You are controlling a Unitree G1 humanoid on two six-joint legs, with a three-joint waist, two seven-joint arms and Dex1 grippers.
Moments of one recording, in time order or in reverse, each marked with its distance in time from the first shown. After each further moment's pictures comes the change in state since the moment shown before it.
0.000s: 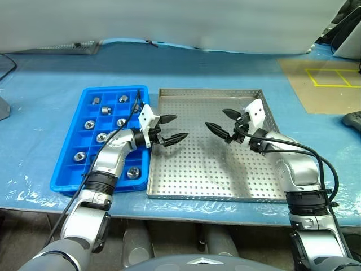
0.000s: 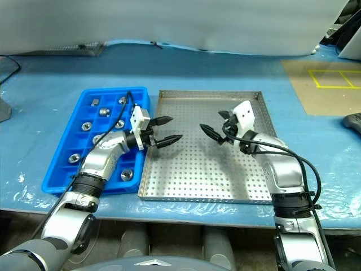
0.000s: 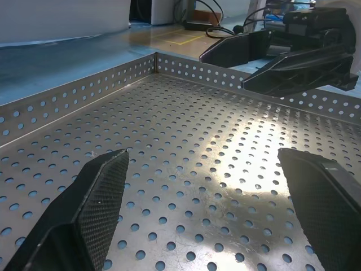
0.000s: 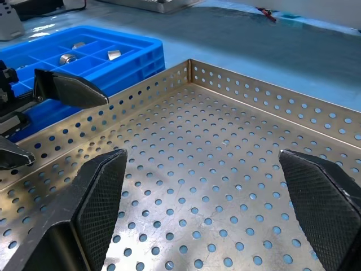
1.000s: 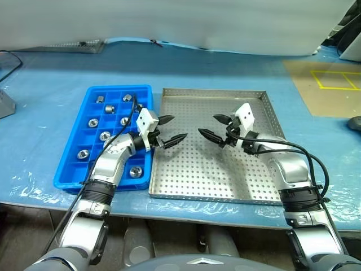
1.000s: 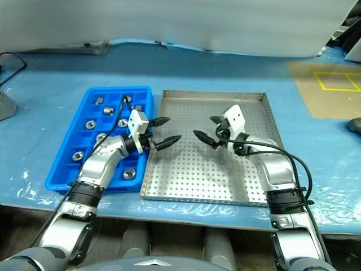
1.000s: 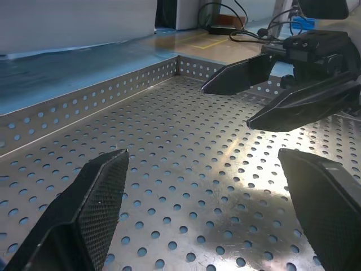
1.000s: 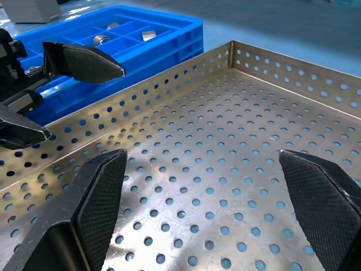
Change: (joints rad) left arm 0.099 0.002 -0.002 -0.139 0.010 0.002 0.100; right arm -0.029 0.010 0.062 0.091 -0.017 -0.035 0.067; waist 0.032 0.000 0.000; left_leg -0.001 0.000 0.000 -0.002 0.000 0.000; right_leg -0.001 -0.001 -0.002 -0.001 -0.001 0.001
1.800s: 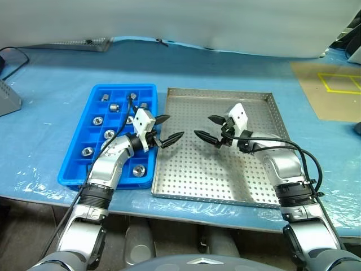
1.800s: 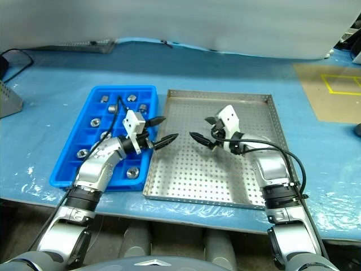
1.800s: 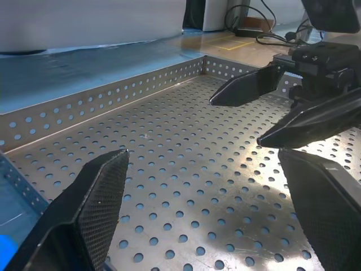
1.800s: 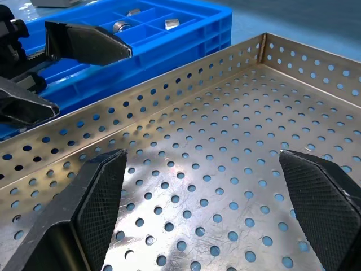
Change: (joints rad) left arm 0.035 0.008 0.009 -0.055 -0.014 0.024 0.068; right arm -0.048 0.011 0.043 0.083 -0.037 -0.035 0.049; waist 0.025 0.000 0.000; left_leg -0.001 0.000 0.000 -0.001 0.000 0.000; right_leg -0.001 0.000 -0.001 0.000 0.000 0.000
